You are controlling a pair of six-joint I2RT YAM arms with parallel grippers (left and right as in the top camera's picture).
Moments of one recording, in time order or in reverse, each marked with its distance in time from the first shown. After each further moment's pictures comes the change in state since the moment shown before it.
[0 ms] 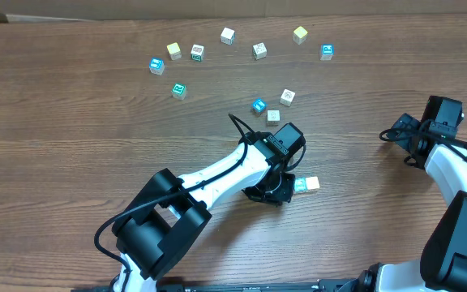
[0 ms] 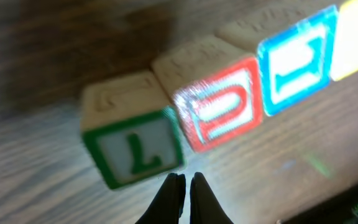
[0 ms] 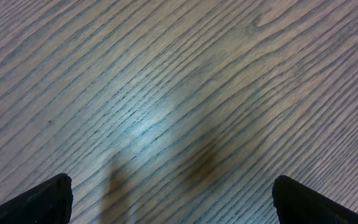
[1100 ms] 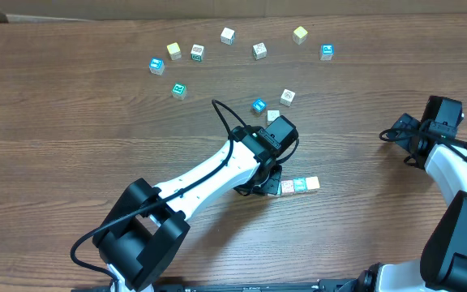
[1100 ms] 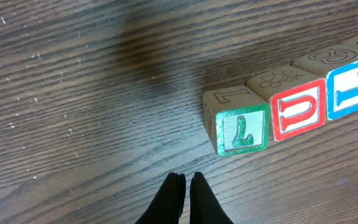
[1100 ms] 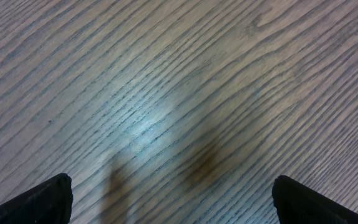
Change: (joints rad) left arm 0.028 -0.101 0.005 -0.098 -0.259 -0.007; right arm 0.000 0.000 0.000 -0.001 0.000 0.000
